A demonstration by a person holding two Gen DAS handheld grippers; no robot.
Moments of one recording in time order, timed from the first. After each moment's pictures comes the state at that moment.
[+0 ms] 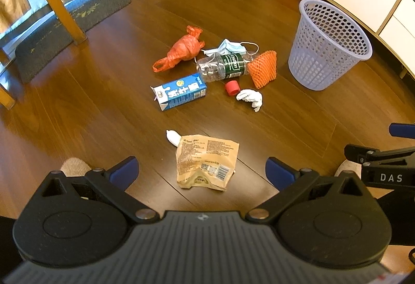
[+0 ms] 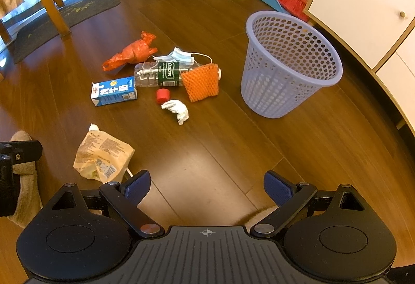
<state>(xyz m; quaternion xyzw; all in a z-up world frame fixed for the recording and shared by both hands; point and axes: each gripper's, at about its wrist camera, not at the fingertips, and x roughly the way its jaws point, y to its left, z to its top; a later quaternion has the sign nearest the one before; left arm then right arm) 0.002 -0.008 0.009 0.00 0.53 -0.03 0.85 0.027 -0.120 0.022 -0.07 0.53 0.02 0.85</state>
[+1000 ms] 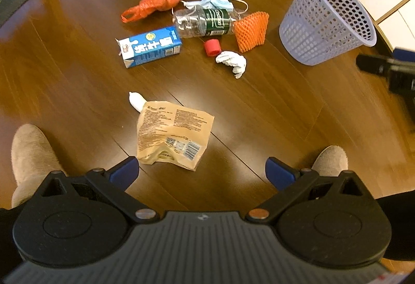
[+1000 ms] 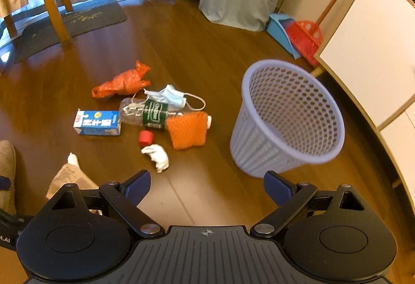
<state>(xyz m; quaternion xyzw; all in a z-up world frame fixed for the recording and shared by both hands) 0.045 -0.017 -0.054 -0.07 0.62 -0.07 0.78 0.115 -0.142 0.025 -0.14 0.47 0.06 0.87</state>
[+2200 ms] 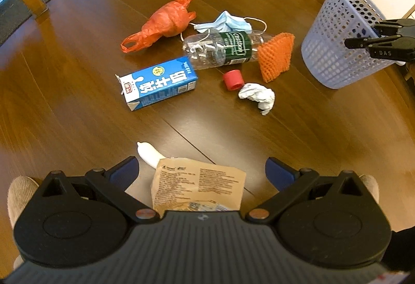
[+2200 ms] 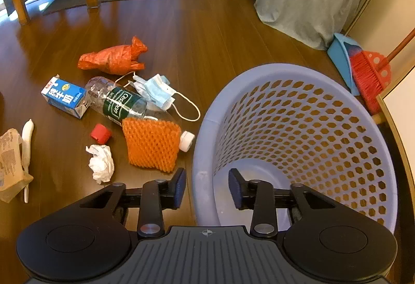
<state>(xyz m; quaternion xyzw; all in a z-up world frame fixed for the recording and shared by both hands) 0.109 -0.001 -0.108 -0.03 0.58 -0.08 0.81 0.271 -0.234 -0.083 -0.23 0.46 0.24 0.82</state>
